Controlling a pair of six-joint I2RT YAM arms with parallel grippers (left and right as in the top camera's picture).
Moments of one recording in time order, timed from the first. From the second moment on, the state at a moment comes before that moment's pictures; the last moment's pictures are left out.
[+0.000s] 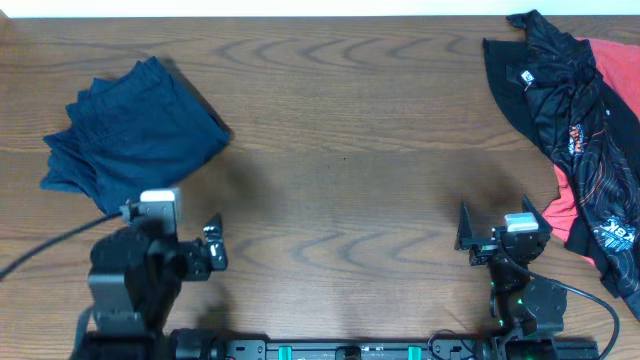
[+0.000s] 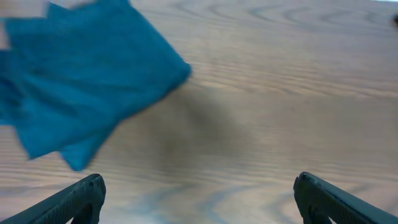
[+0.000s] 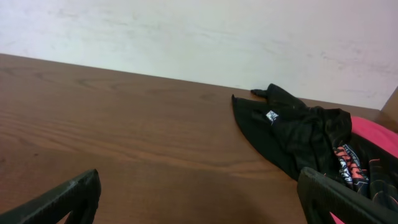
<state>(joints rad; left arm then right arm) -0.03 0.51 0.85 -0.97 0.03 -0.09 0.06 0.01 0.01 -0.08 -0.01 -0.10</state>
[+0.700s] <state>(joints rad) 0.00 0.06 0.02 -0.11 -0.01 -0.01 0.04 0.01 0.01 -0.08 -0.01 -0.11</state>
